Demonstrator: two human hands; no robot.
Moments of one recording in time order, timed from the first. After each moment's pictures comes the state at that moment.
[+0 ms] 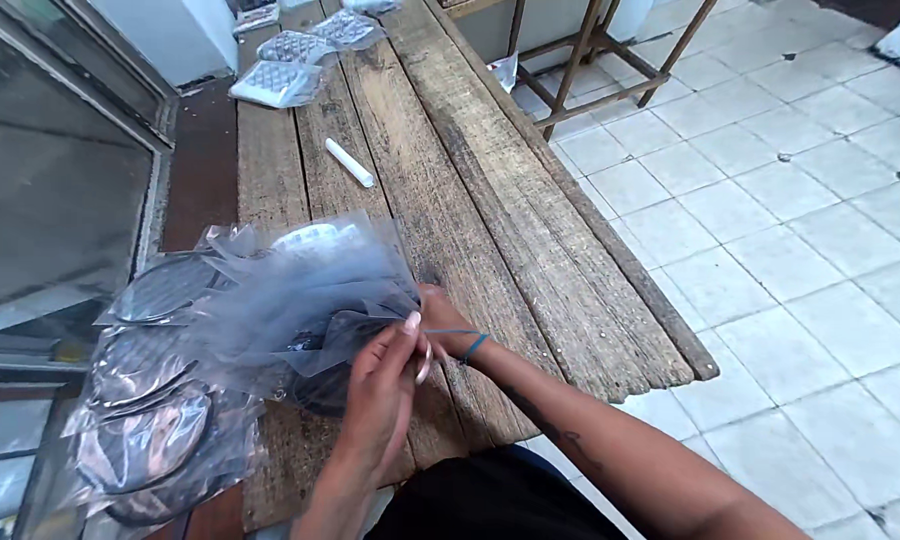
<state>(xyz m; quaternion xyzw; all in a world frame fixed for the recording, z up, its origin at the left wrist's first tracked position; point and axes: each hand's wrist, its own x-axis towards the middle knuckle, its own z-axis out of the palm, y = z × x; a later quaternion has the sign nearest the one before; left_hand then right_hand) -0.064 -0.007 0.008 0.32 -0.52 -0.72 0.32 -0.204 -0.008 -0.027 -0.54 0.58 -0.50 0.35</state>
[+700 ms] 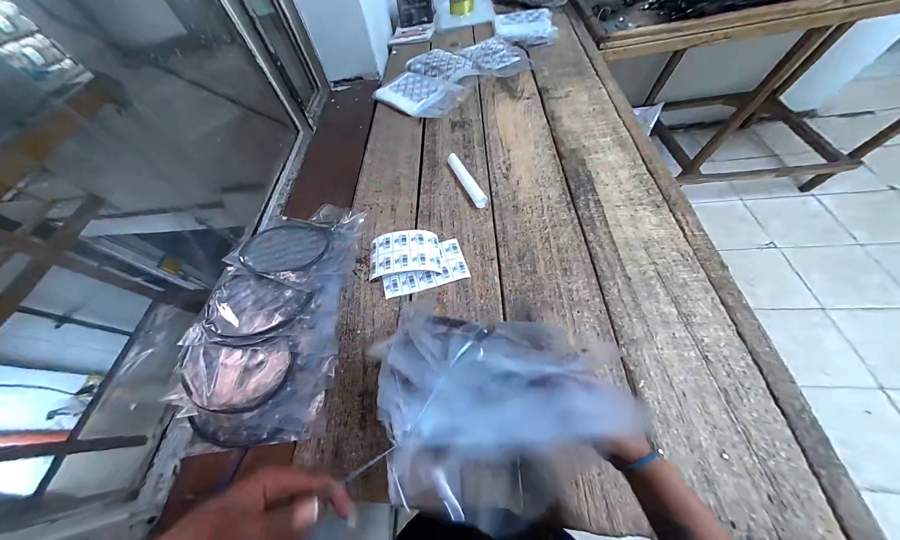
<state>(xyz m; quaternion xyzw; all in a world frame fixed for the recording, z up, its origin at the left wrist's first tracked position) 0.178 -0.039 0.045 0.28 -0.55 -0.79 0.06 -0.231 0.037 -0.069 -0.51 0.57 -0.51 0.39</state>
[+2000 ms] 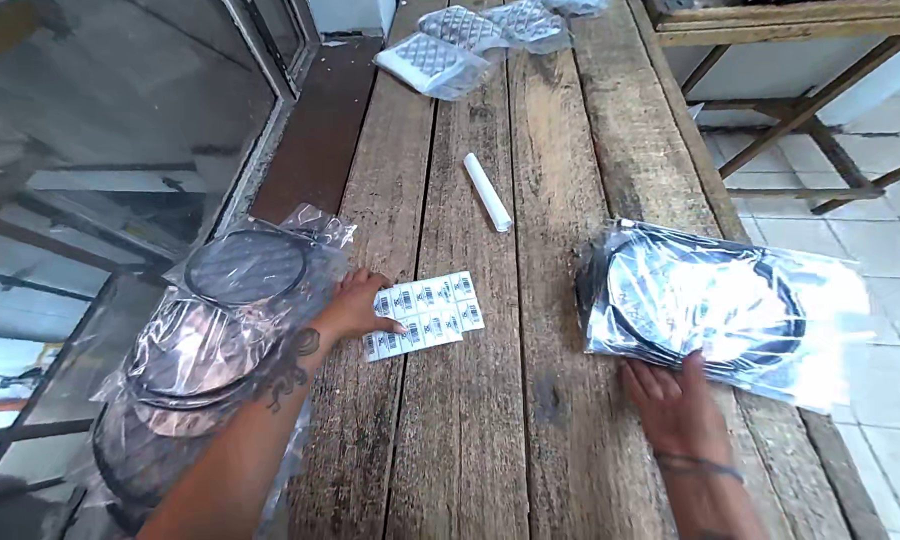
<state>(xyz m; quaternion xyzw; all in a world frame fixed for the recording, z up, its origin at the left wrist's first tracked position) 0.025 -0.343 -0.088 0.49 -0.82 -0.29 -0.04 -0.331 -0.099 -0.118 0.06 0.65 -0.67 0.35</state>
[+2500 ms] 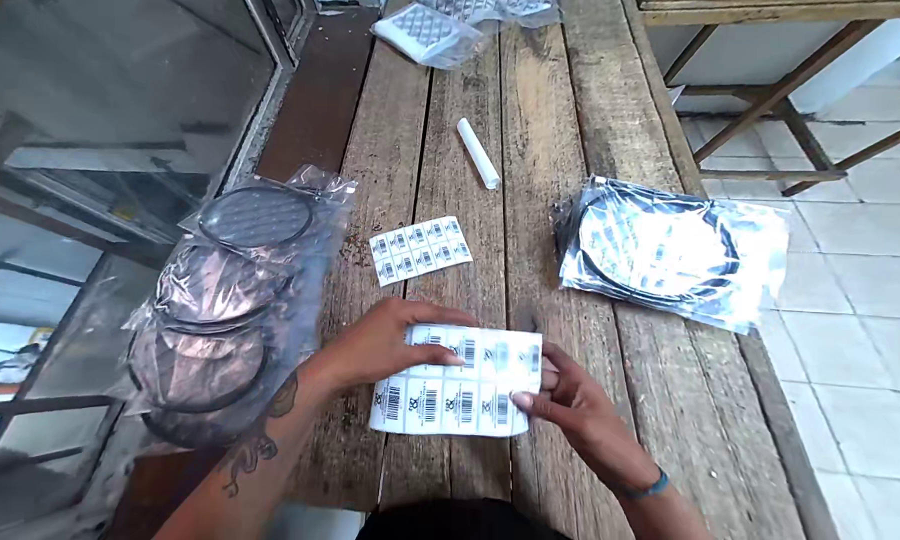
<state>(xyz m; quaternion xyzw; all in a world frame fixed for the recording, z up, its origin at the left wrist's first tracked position) 0.024 -0.171 0.000 0.27 -0.78 -0.55 0.11 -0.223 -0.006 -0.067 -0.36 0.47 -0.52 0.62</state>
